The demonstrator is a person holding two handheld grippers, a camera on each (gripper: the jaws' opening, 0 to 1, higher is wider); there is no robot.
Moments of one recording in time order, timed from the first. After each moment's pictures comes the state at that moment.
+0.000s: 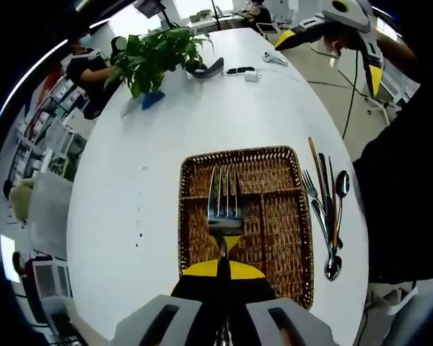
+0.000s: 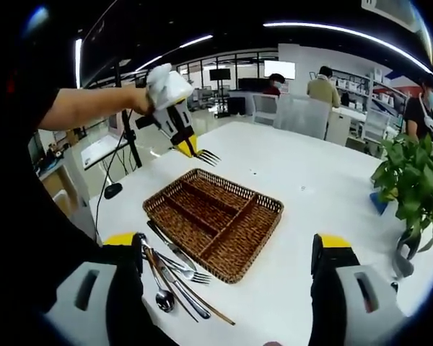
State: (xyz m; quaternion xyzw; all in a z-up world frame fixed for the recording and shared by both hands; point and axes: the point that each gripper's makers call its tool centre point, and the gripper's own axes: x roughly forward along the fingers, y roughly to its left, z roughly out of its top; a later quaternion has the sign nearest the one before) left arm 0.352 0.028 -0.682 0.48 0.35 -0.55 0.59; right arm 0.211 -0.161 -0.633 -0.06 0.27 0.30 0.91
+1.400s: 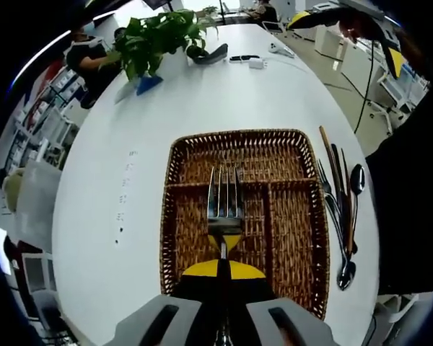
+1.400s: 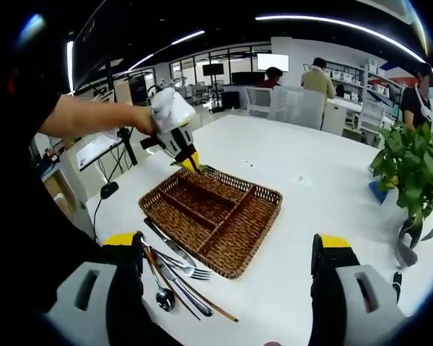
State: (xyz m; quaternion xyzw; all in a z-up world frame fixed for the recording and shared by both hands) left arm 0.359 0.026 -0.752 0.46 0.37 -0.55 0.59; right arm 0.212 -0.164 -0.648 -0.05 0.30 0.28 0.91
